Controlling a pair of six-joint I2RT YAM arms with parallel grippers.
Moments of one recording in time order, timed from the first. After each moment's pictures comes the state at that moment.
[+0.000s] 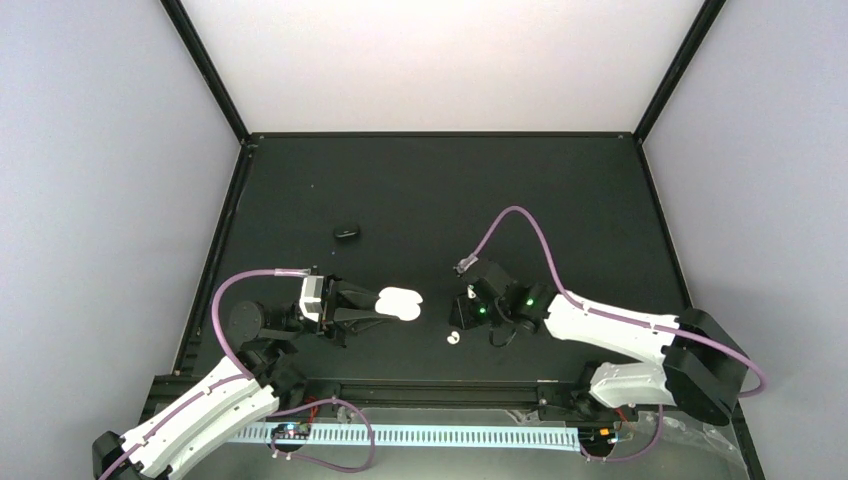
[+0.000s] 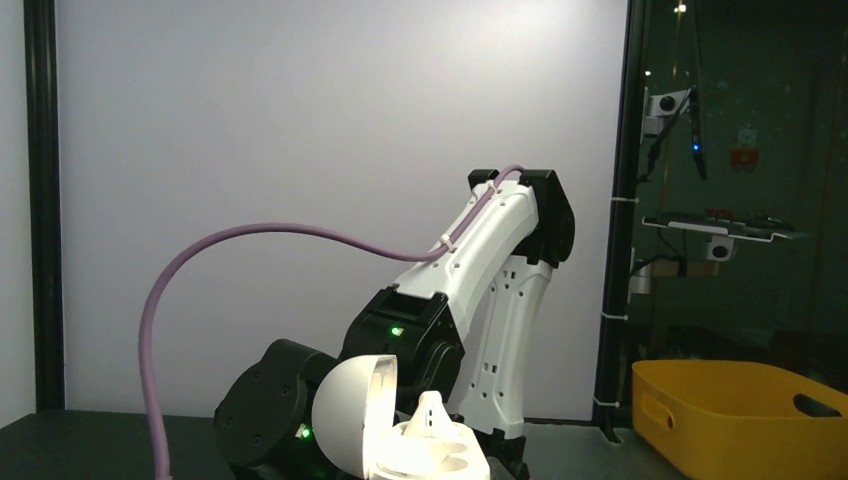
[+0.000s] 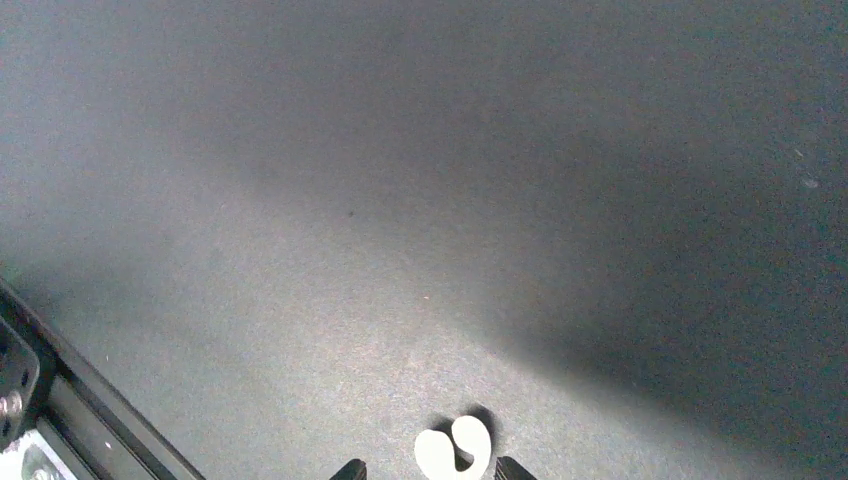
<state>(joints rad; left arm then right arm) -0.72 0.46 0.30 0.68 0.76 -0.44 0.97 1.26 0.67 -0.32 -0.05 0.61</state>
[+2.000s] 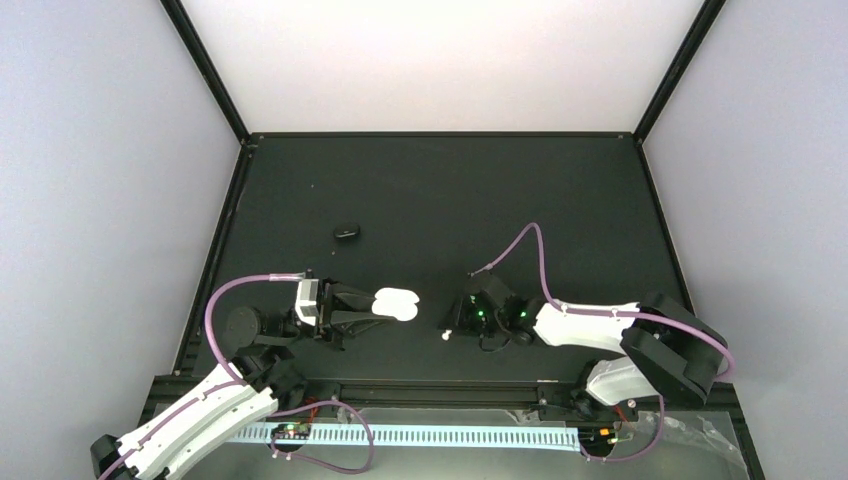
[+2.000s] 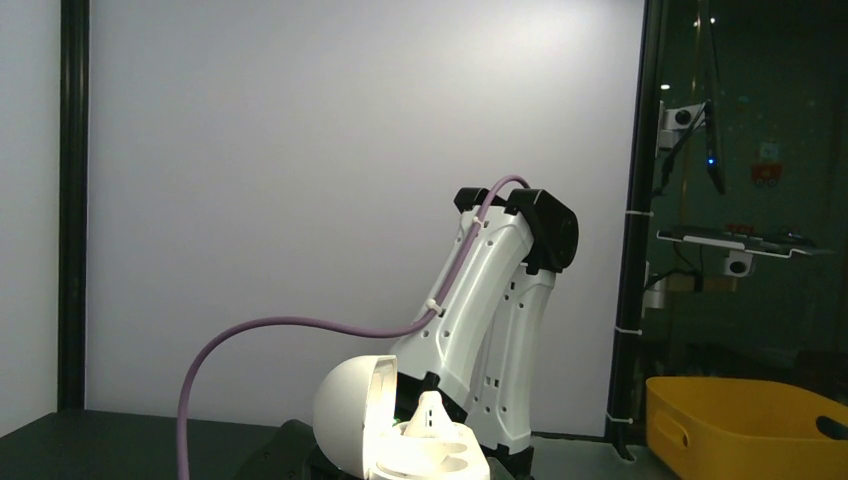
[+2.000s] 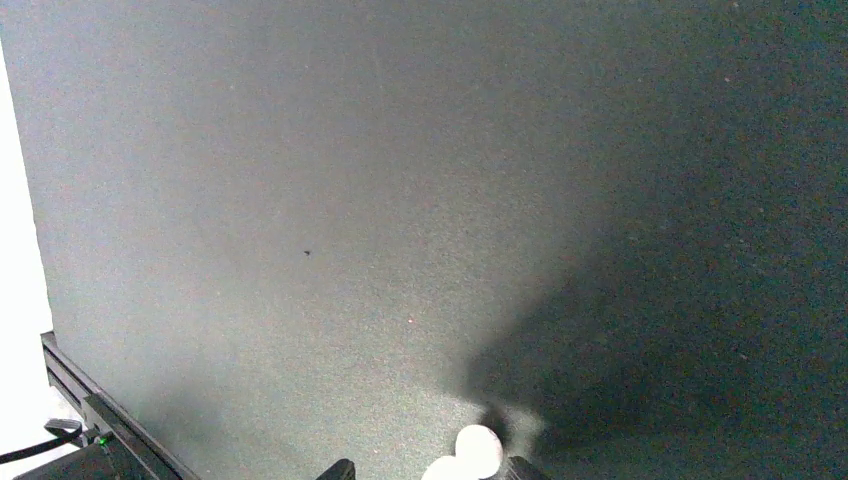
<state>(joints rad) -0.75 0.39 0.29 0.62 0.68 -0.42 0.95 1.38 0.48 0.04 -0.11 1.16</state>
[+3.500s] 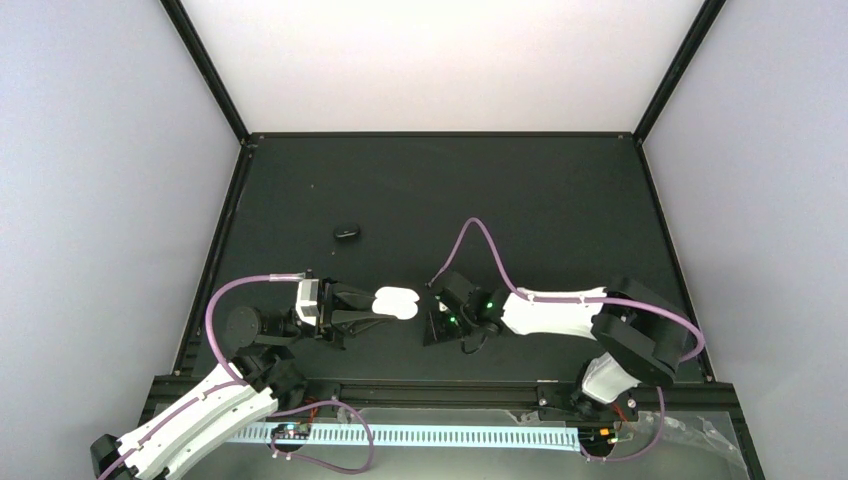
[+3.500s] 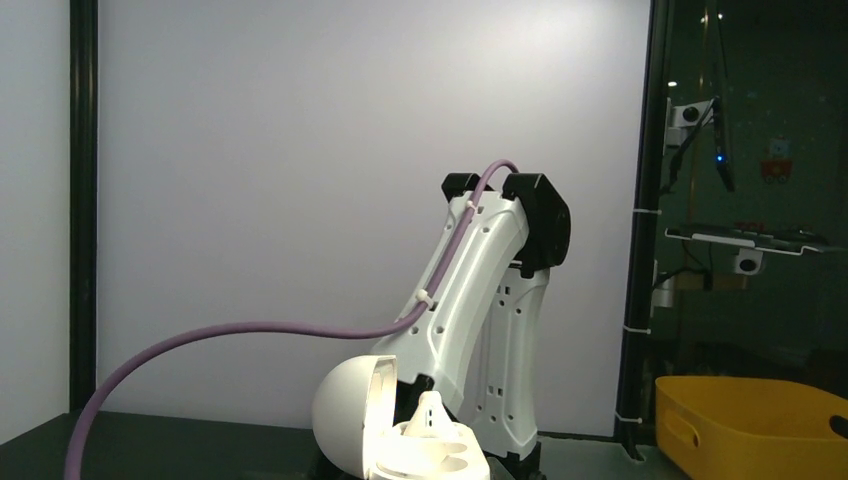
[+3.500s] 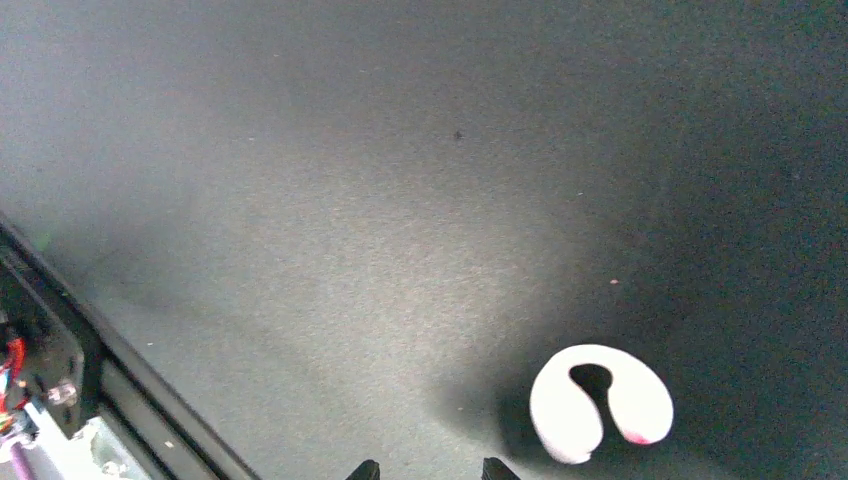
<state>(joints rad) -0.76 0.39 0.29 0.62 0.67 -0.40 1.06 1.54 0.72 -0.16 -0.20 0.84</state>
